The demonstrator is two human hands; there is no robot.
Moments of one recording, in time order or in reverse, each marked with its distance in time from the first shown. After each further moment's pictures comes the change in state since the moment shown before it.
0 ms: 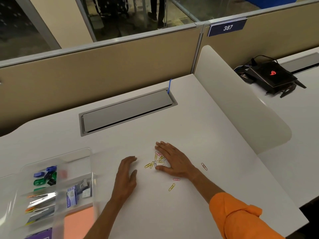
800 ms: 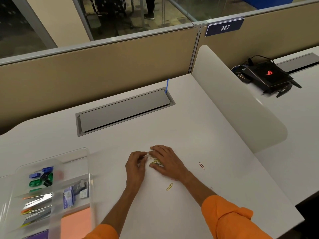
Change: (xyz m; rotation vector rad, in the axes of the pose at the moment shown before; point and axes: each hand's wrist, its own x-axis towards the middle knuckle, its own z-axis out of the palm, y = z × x) left_hand 0.032 0.037 0.041 -0.256 0.149 -0.156; right_hand 0.005 -0.014 0.018 -0.013 0.107 -0.038
